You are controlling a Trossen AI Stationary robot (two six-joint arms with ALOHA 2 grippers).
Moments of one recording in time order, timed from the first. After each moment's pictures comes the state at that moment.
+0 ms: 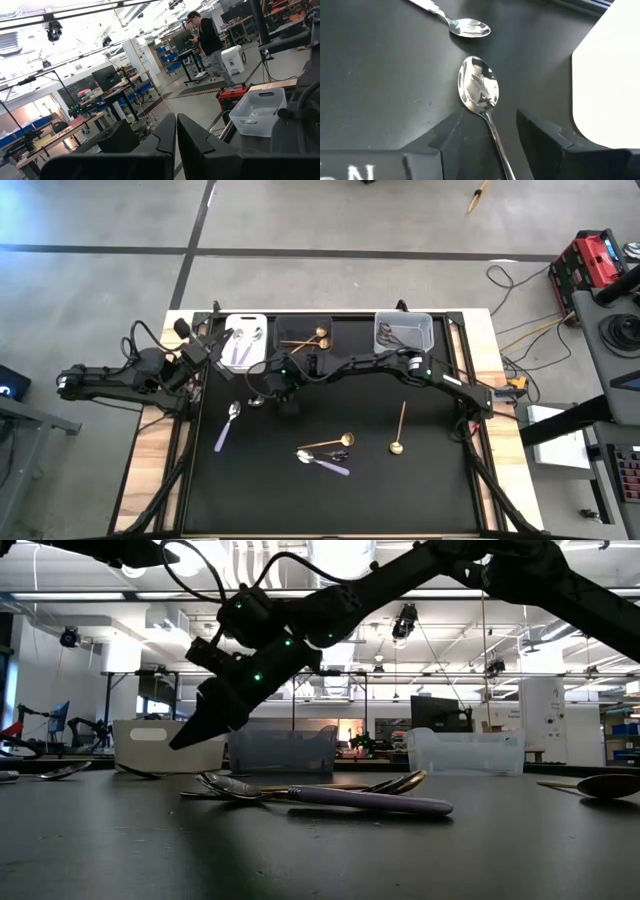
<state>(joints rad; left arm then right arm) -0.06 0.41 0.48 0.13 -0.78 0.59 -0.14 2.47 2.02 -0.22 -0.22 -0.39</state>
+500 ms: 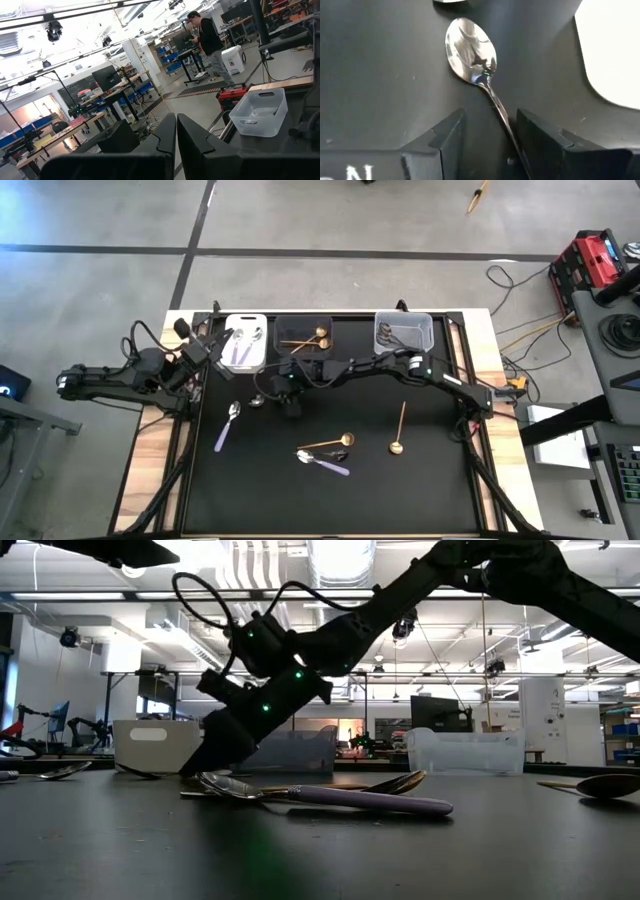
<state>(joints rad) -0.06 0.41 0.48 0.13 -0.78 0.59 -0.15 2.47 1.84 -0.01 -0.19 -0.30</state>
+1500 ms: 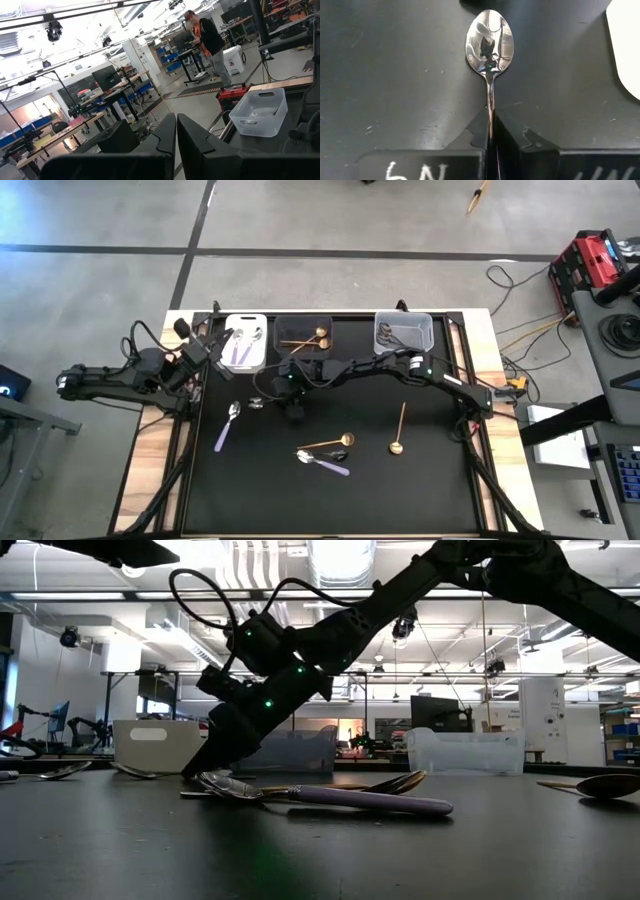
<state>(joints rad) -0.06 0.41 0.48 0.13 -0.78 0.59 -0.14 2.47 1.85 -0.08 -0.27 -0.30</state>
